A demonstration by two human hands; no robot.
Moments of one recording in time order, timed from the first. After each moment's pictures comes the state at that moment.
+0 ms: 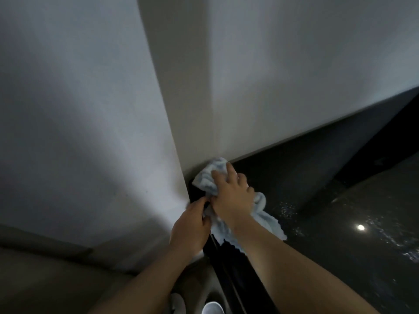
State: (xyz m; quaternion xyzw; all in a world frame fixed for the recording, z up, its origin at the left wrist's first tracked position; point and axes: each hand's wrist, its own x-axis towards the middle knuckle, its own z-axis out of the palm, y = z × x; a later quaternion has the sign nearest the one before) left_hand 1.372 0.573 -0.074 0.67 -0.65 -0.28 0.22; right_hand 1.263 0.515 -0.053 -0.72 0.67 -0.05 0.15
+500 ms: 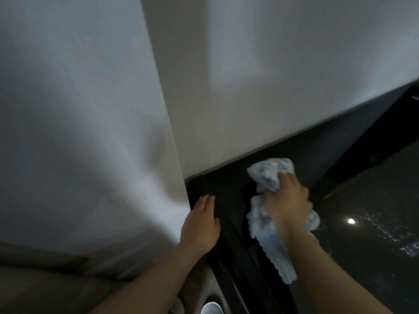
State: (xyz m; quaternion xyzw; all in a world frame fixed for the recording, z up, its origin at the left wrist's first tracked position) left_hand 1.361 0.553 -0.091 0.65 -0.71 -0.25 0.10; right_hand 1.177 0.521 -0.052 -0.52 0.82 -0.19 0.13
